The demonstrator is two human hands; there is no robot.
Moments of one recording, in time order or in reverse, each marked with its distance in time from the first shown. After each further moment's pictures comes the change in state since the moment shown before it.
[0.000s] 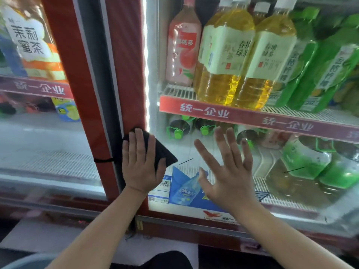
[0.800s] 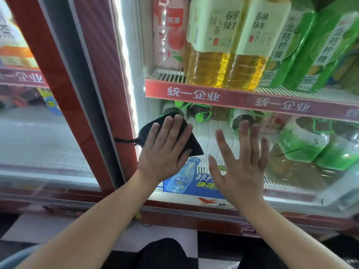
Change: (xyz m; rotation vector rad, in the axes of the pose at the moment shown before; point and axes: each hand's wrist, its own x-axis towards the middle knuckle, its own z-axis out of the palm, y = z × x) left_hand 0.030 0.052 0.001 0.011 -0.084 0.321; right_hand -0.040 0.025 0.009 0.009 0.050 0.210
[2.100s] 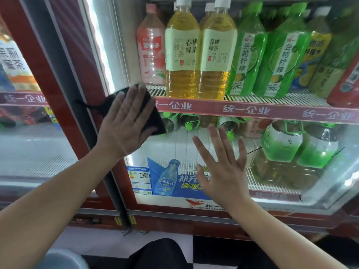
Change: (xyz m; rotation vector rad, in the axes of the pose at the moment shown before) left_hand 0.069 -0.072 -0.040 0.141 -0.004 0.183; right_hand 0.004 0.018 -0.040 -0.003 -0.086 -0.087
